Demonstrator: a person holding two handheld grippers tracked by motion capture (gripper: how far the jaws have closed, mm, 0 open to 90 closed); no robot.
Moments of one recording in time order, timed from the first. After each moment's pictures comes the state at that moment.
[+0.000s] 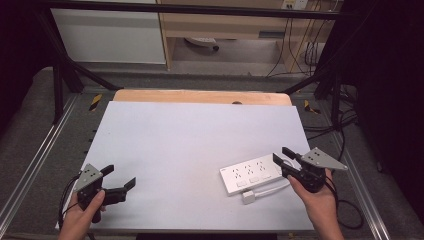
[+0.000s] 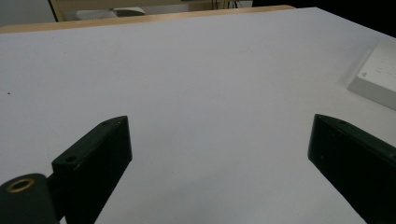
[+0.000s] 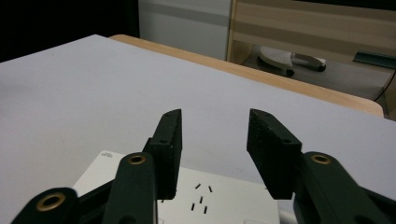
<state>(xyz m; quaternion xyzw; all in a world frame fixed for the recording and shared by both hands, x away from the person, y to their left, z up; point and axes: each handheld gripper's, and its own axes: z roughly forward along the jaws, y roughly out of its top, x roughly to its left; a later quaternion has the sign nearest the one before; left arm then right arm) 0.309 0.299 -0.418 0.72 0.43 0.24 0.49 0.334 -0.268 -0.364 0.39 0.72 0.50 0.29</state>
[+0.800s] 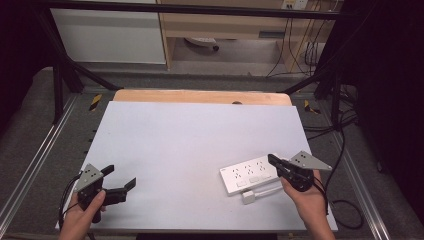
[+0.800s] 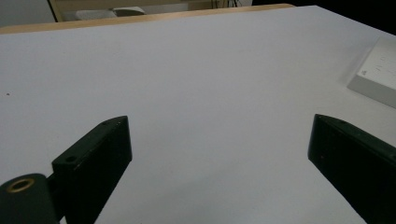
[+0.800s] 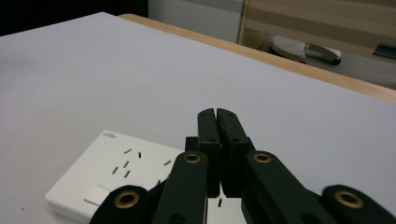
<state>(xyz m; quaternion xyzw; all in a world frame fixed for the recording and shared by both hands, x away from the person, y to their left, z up) 0.309 0.298 -0.418 0.72 0.43 0.24 0.48 0.344 -0.255 -0.391 0.38 0.74 0.49 0.27</state>
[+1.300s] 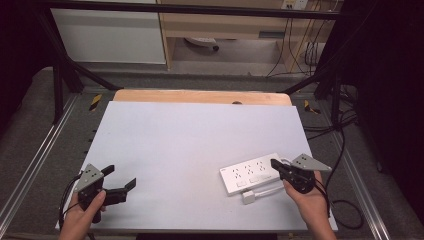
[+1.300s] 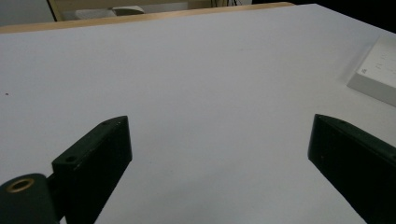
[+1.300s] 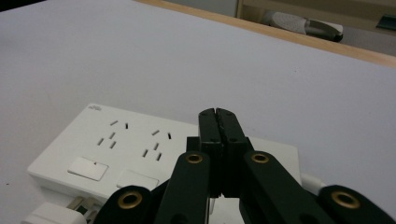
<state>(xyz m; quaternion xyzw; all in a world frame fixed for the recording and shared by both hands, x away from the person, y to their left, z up) 0.309 0.297 -0.419 0.72 0.43 0.24 0.48 0.346 -0.267 -0.408 0.41 0.75 0.46 0.26</state>
